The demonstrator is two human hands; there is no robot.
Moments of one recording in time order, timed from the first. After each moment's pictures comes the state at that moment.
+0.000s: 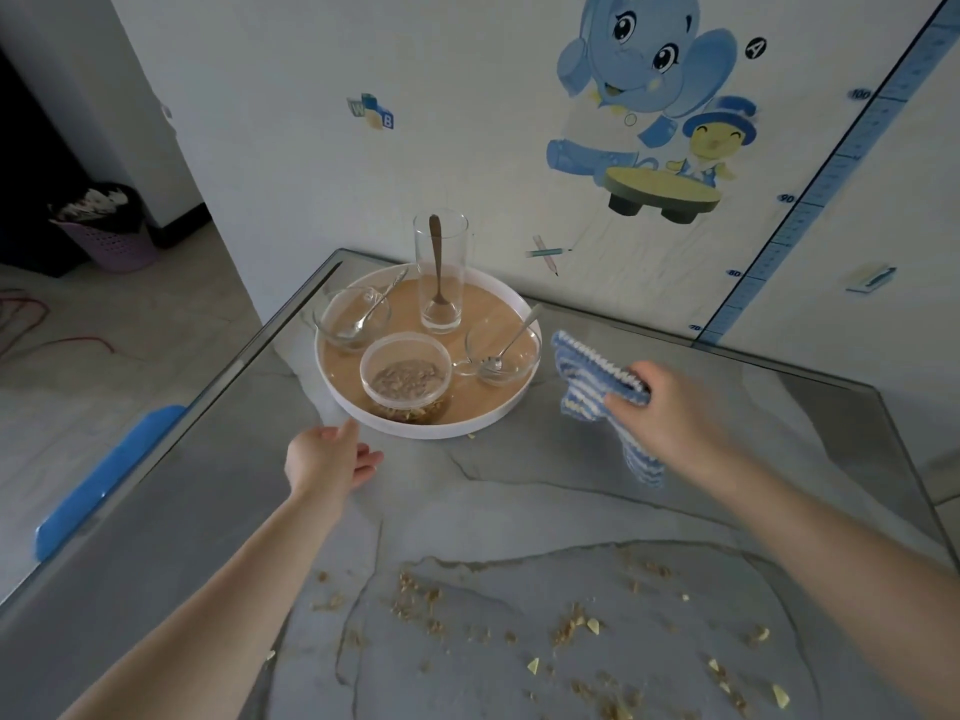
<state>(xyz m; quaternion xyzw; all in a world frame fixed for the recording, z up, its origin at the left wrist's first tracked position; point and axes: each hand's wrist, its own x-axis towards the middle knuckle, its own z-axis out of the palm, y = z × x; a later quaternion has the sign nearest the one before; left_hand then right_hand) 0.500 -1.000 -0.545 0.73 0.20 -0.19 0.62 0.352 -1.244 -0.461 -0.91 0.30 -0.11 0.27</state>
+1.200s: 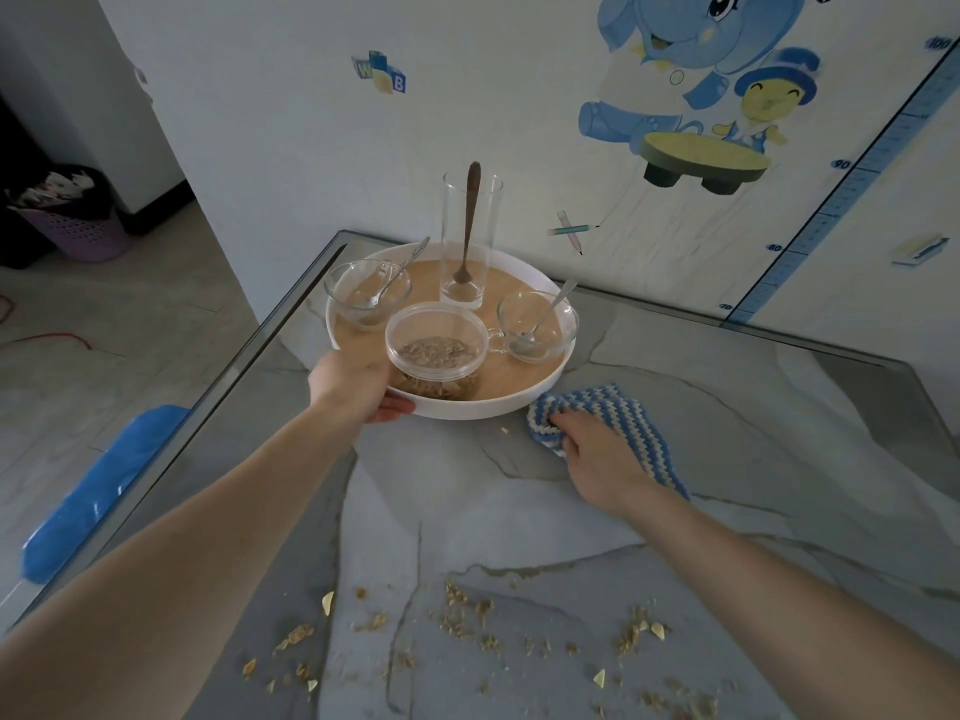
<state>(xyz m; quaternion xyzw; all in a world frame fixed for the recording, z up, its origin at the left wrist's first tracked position) 0.560 -1.014 -0.514 0.81 0.04 -0.24 0.54 0.397 -1.181 -0.541 -0.93 0.27 0.08 0.25</state>
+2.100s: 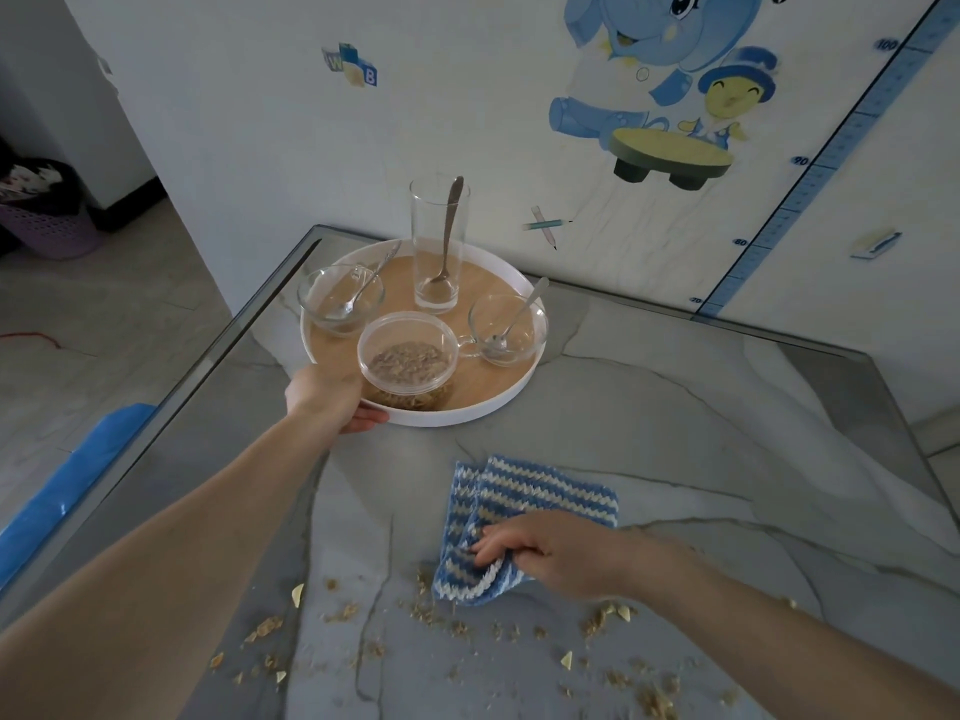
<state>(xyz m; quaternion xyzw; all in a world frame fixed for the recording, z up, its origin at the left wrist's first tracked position) 0.560 -1.015 -0.537 0.82 0.09 -0.26 0.51 0.344 -1.142 -0.524 -0.89 0.05 0.29 0.36</state>
